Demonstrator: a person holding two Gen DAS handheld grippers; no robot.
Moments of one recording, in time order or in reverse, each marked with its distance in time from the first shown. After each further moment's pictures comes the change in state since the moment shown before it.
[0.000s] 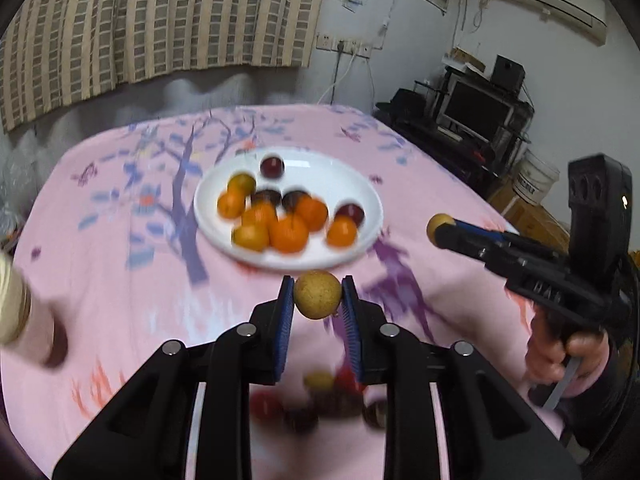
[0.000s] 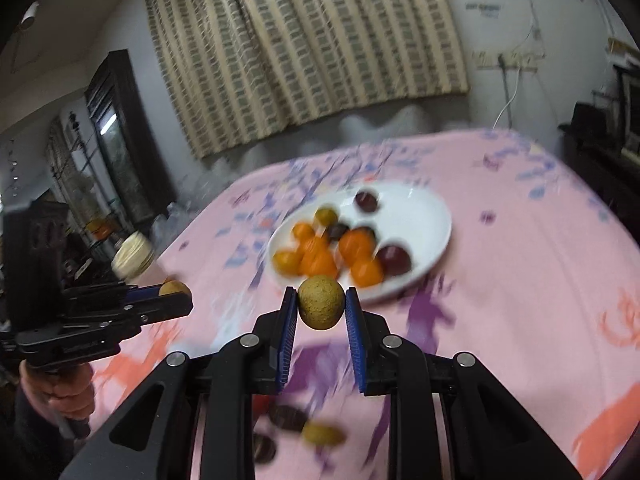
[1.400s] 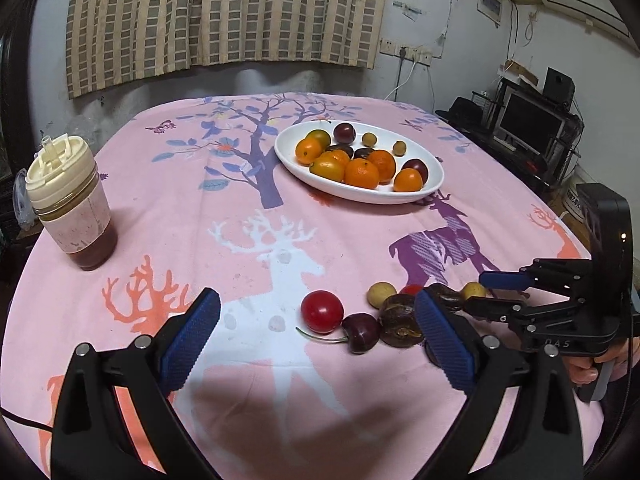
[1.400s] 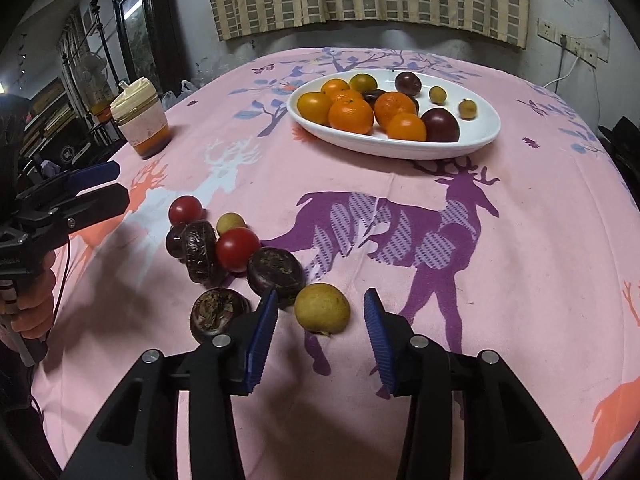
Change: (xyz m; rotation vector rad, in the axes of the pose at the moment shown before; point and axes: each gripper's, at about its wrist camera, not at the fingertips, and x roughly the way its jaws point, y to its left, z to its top) left arm -0.035 0.015 -0.106 -0.104 -0.051 0.205; right arm 0.025 0.022 -0.090 -0.237 0.370 0.014
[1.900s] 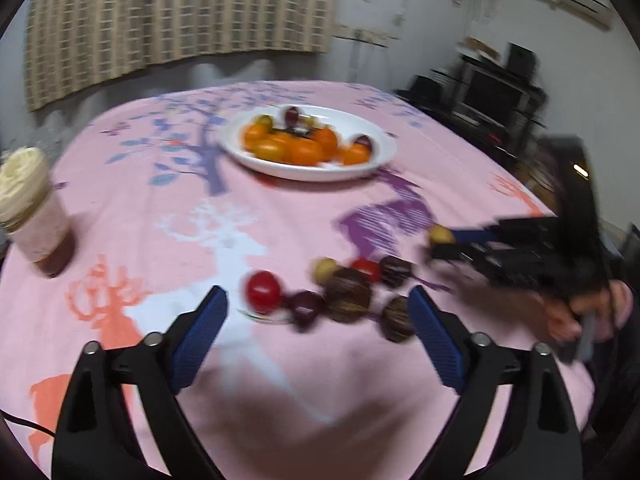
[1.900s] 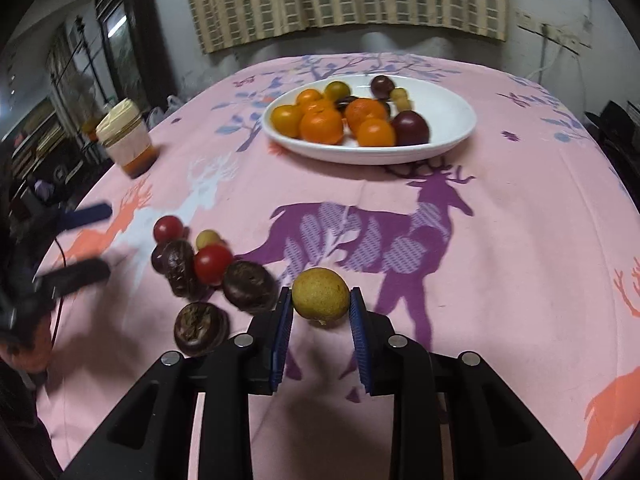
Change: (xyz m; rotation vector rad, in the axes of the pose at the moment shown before) left arm -0.002 -0.031 -0.012 0.107 0.065 -0.174; right arm -0.008 -0.024 0.002 0.074 -0.028 -0.023
